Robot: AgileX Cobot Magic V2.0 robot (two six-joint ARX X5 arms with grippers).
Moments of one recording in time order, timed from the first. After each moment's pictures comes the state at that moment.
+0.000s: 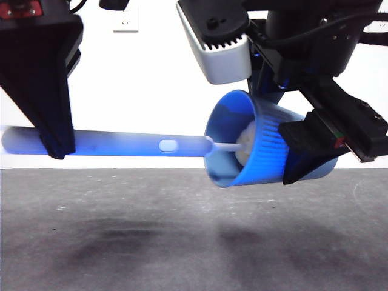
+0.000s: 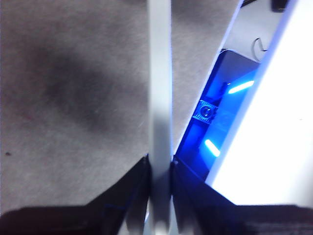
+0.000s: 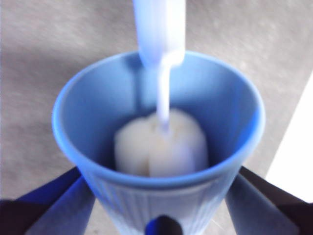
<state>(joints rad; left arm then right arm) -0.87 1.27 0.99 -0.96 0.05 0.20 1.13 1.35 0.82 -0.57 0.69 -0.89</state>
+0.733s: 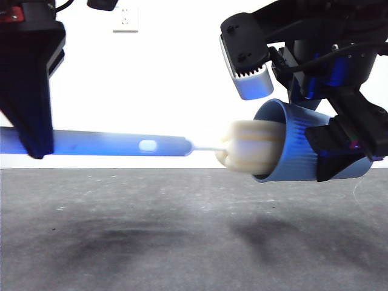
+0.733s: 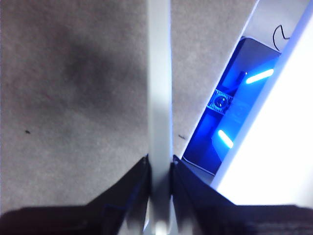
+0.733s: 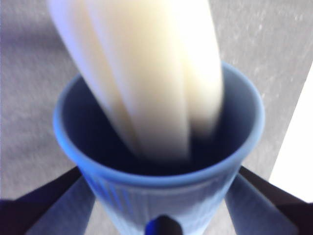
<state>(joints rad) -0.87 1.26 0.99 -0.99 -0.01 0.19 0.99 1.35 0.82 -0.60 0.69 -0.82</state>
